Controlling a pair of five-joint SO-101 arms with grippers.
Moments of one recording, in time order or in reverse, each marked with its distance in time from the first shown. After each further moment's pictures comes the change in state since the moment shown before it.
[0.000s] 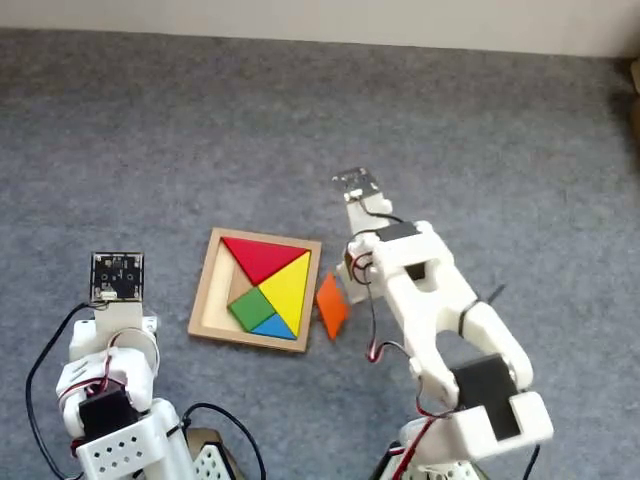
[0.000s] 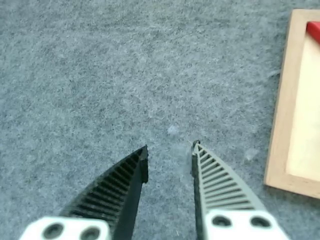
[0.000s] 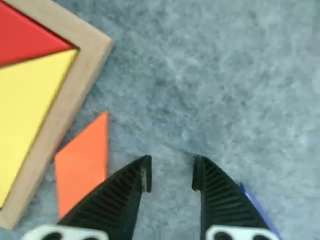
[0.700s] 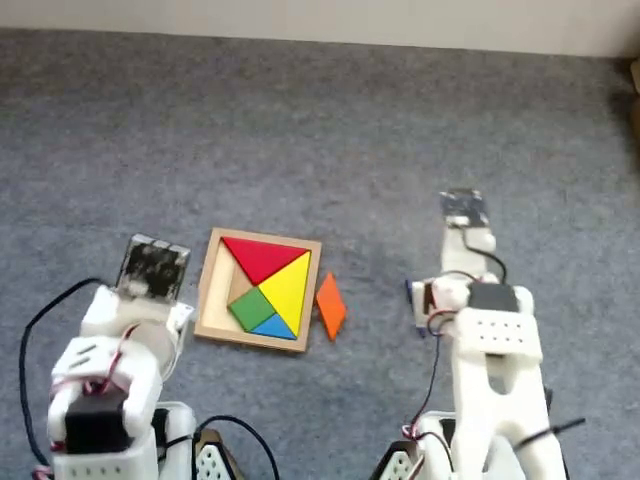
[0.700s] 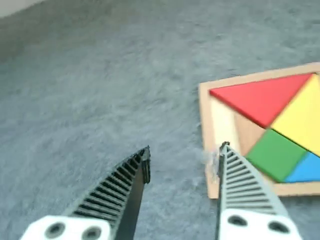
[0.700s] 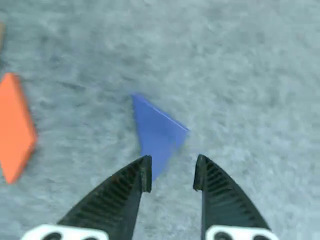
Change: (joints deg) left arm 21.3 11.9 -27.6 9.8 0.0; right arm 21.0 -38.2 22.9 6.7 0.0
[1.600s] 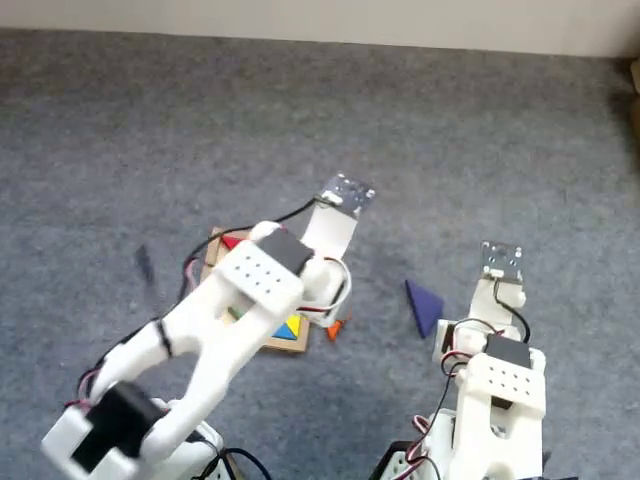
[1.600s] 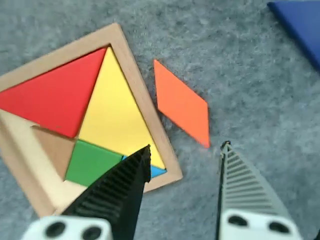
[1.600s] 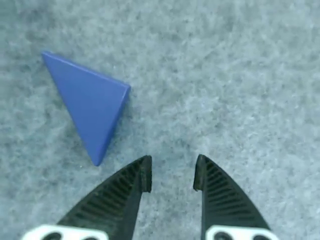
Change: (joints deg) left arm 40.6 79.9 -35.4 -7.4 31.0; right arm 11.5 -10.4 19.9 -9.4 0.0
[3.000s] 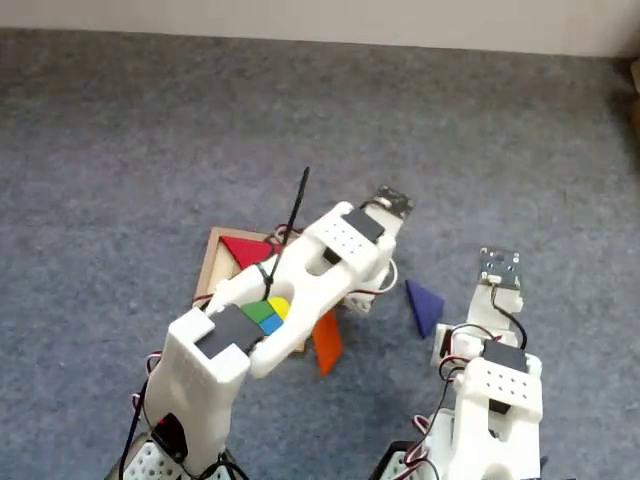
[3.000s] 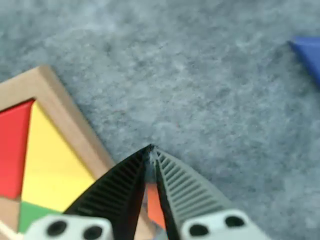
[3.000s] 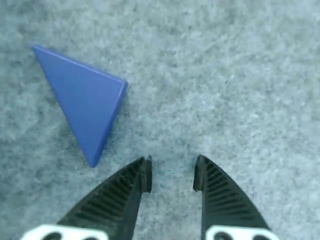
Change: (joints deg) left arm 3.3 35.8 -29.2 7.2 3.7; right arm 0.2 0.0 3.1 -3.4 0.0
